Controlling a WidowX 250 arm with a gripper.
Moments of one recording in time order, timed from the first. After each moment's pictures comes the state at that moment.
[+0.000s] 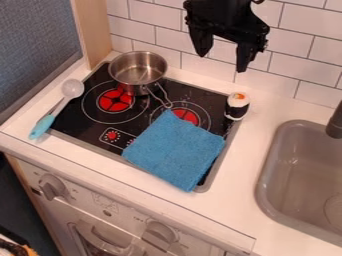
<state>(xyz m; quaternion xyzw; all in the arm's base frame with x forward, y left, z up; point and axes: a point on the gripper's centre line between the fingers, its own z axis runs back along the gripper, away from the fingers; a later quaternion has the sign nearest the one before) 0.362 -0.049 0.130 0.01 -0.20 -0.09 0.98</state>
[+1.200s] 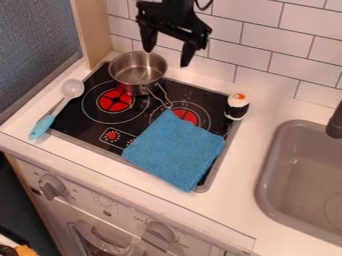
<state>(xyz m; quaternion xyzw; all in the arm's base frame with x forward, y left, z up) 0.384 0.041 0.095 0.12 -0.12 0.03 0.99</state>
